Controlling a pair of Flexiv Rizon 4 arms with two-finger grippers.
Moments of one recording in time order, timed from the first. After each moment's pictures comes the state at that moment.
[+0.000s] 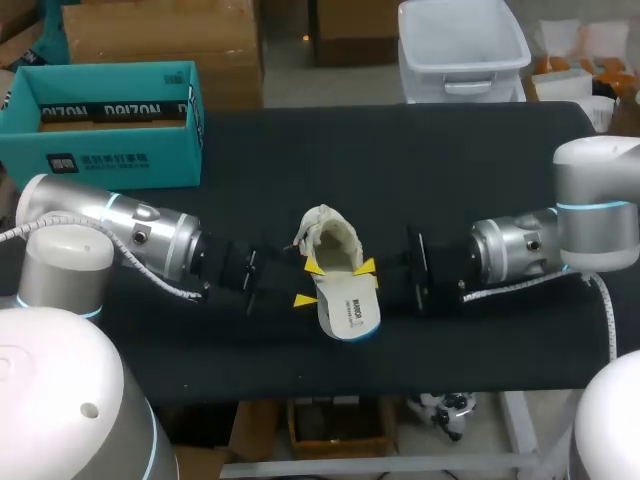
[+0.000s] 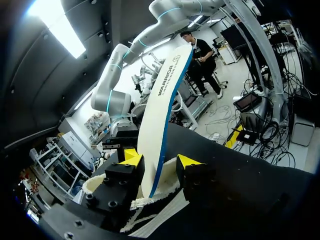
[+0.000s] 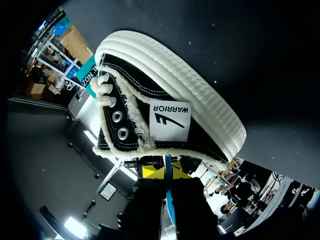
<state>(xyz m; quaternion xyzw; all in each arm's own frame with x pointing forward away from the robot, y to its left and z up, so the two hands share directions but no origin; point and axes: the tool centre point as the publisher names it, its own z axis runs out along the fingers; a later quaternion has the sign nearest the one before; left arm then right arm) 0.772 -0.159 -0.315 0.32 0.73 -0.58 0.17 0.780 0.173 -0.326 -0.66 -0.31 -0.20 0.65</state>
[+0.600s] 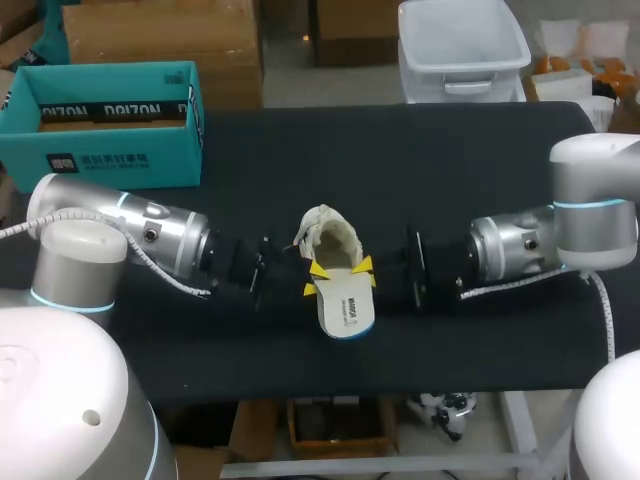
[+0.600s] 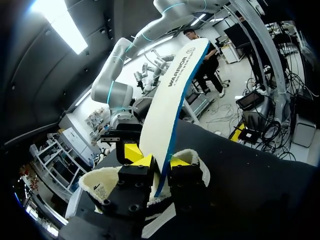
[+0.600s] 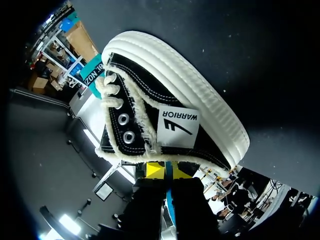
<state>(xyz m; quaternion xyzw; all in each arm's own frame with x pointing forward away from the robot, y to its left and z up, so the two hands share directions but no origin) 0.787 -0.169 -0.324 0.31 0.74 -0.57 0.17 0.786 0.177 -0.329 -0.67 -0.33 -0.22 0.63</state>
